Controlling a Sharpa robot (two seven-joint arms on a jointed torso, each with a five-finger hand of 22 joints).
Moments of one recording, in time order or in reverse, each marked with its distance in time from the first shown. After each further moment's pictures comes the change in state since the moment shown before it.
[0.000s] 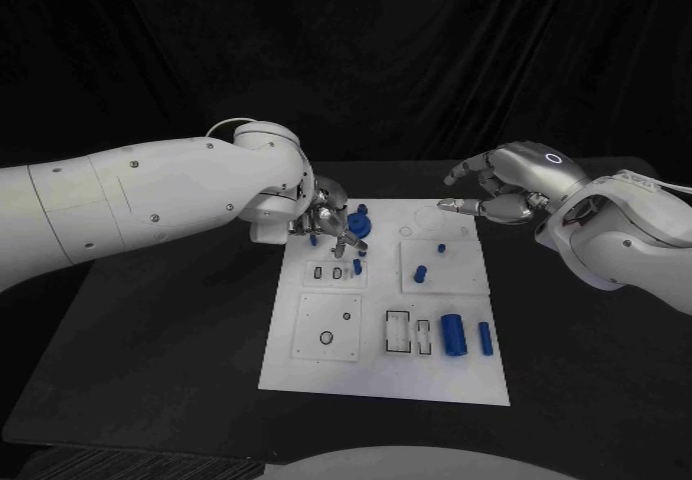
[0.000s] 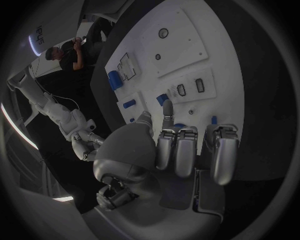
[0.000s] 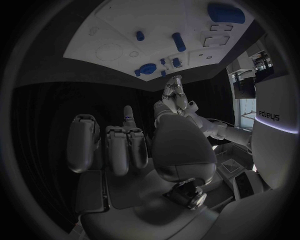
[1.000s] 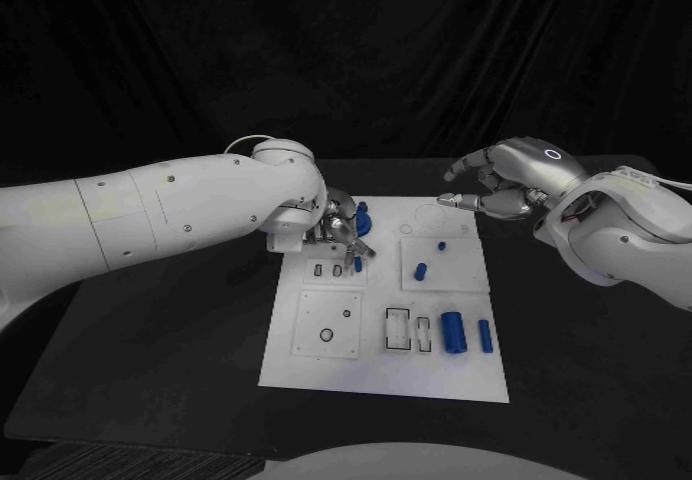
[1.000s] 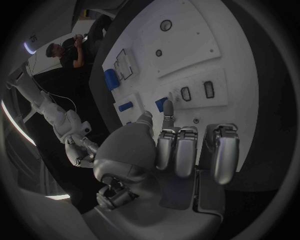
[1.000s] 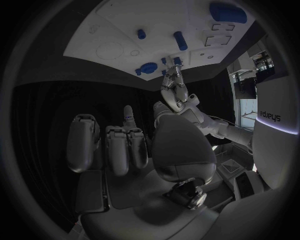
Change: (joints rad) left arm -0.059 0.061 0.000 -0.070 -0.001 -0.029 0.010; left_hand 0.016 0.007 0.027 -0.016 0.004 0.000 0.000 -0.029 0.011 0.000 0.000 0.000 0.000 0.000 0.000 0.000 0.000 0.000 0.000 0.000 -0.015 0.000; right arm 0.000 0.014 0.000 -0.013 0.000 -0.005 -0.003; right_hand 0.000 0.008 0.000 0.000 0.007 0.007 0.000 0.000 -0.001 0.000 0.000 0.000 0.000 0.000 0.000 0.000 0.001 0.000 0.000 0.000 -0.005 0.000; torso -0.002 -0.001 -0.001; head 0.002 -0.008
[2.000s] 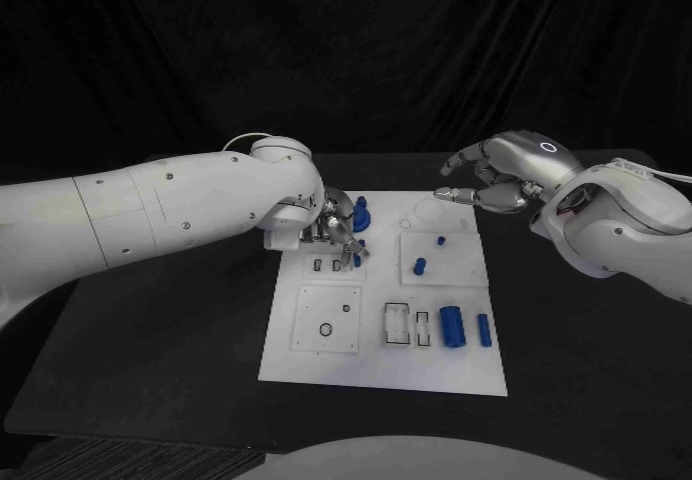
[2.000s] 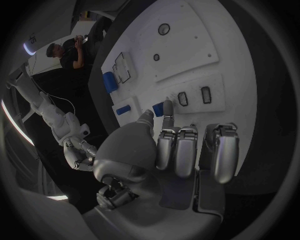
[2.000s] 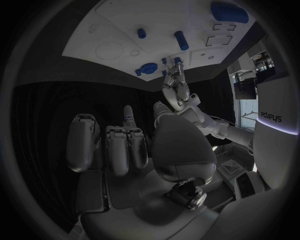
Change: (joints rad) left arm -0.011 -0.001 0.000 -0.007 0.000 0.022 -0.008; left_hand 0.028 -0.009 0.042 -0.036 0.028 0.011 -0.004 -0.025 0.026 0.000 0.000 0.000 0.000 0.000 0.000 0.000 0.000 0.000 -0.007 0.000 -0.004 0.000; right arm 0.000 0.015 0.000 -0.013 0.000 0.008 -0.003; right_hand 0.000 0.000 0.000 0.000 0.004 0.000 0.000 0.000 -0.001 0.000 0.000 0.000 0.001 0.000 0.000 0.000 0.000 0.000 0.000 0.000 -0.009 0.000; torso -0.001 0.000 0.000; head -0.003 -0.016
